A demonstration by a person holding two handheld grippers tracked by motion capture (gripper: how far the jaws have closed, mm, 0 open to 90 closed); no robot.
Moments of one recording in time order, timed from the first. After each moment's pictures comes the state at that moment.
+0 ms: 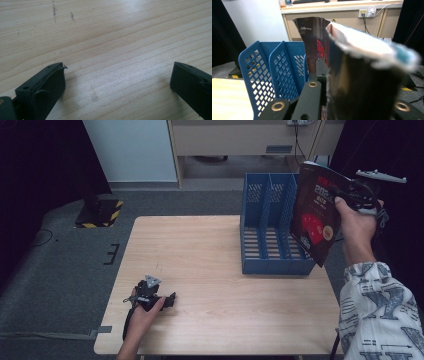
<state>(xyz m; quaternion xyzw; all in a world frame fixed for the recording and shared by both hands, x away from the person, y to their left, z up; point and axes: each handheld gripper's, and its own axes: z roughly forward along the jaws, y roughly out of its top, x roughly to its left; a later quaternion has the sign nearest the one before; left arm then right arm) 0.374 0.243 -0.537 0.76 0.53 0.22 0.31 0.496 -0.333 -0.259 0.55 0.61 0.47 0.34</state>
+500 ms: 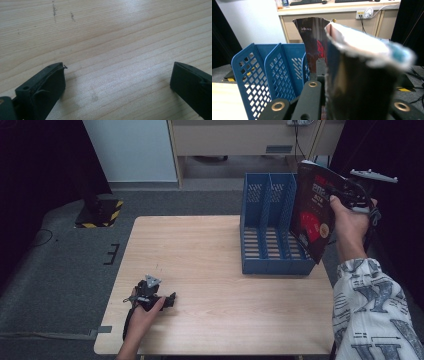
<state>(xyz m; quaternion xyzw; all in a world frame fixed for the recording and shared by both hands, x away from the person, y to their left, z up) 0.375 0.243 -0.537 0.76 0.53 0.22 0.31 0.509 -0.326 -0.266 0.55 0.60 0.47 0.35</state>
